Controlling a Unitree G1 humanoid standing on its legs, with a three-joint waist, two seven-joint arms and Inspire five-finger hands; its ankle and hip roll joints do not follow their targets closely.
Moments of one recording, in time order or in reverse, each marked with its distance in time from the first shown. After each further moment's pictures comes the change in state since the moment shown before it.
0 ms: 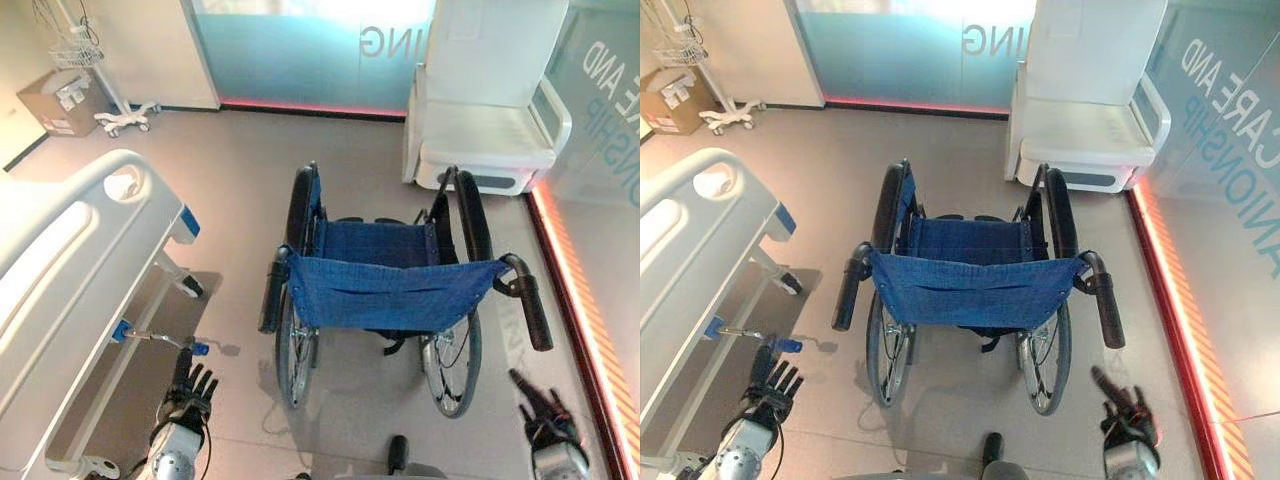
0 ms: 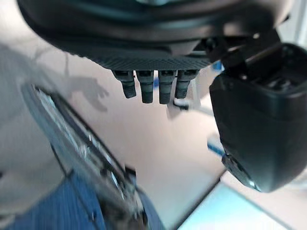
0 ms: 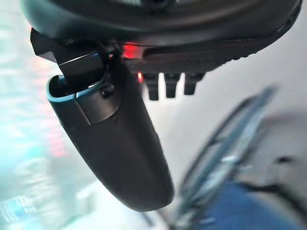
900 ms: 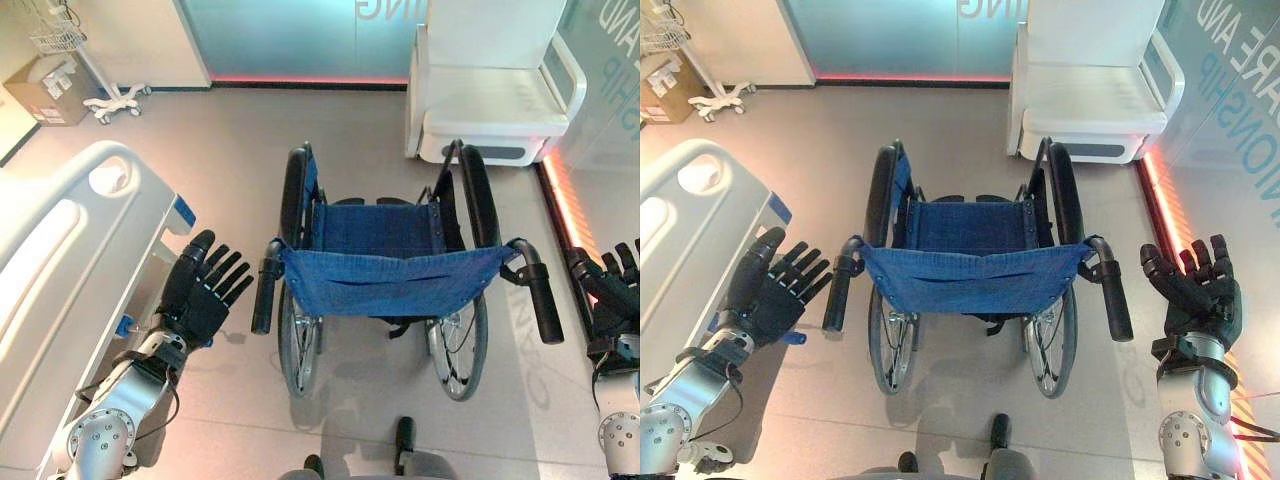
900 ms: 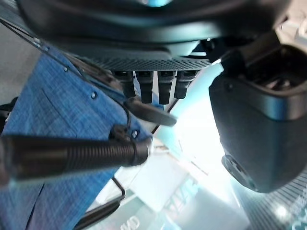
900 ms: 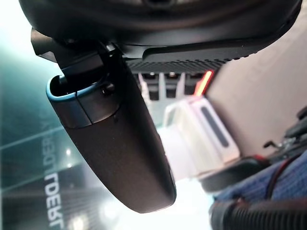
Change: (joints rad) left arm 0.046 0.267 0.077 -0.620 -0.204 0.280 -0.194; right arm 0.031 -0.184 -0.061 -0.619 -0.122 0.041 0.027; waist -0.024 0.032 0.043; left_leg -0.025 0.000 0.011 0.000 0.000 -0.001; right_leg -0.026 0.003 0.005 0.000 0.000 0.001
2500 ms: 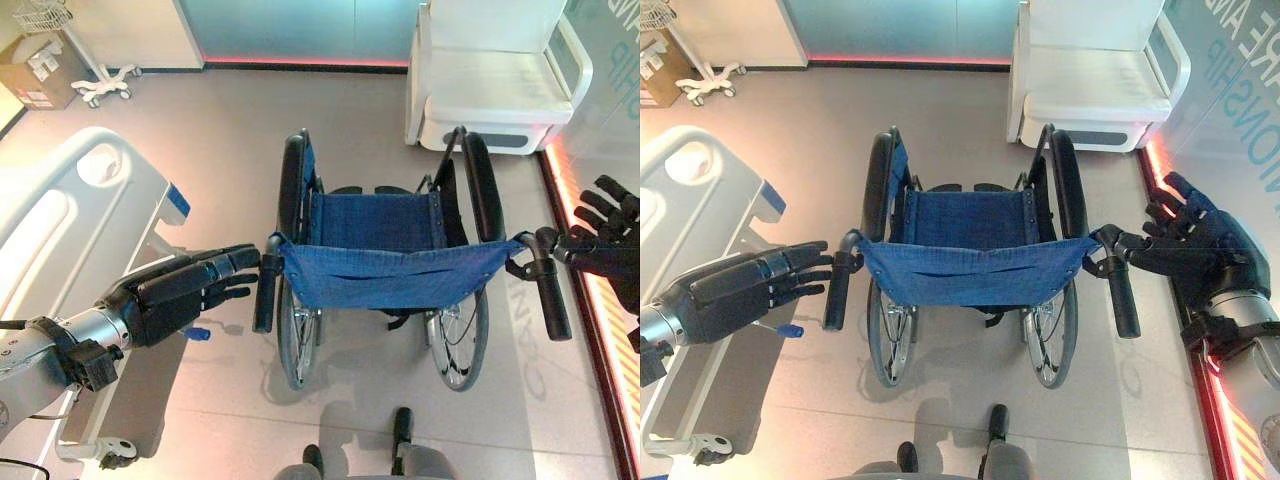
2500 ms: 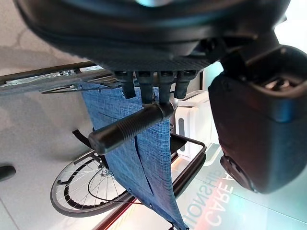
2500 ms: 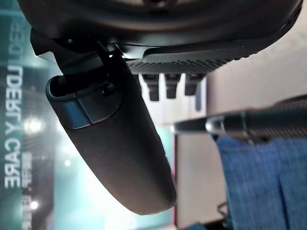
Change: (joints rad) left arm 0.280 0.605 0.268 -0.277 -0.036 0.158 -0.219; right arm 0.296 -0.566 -0.117 -0.440 0.276 0.244 -0.088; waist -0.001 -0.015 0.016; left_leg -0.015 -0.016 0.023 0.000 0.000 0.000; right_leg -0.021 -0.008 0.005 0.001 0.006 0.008
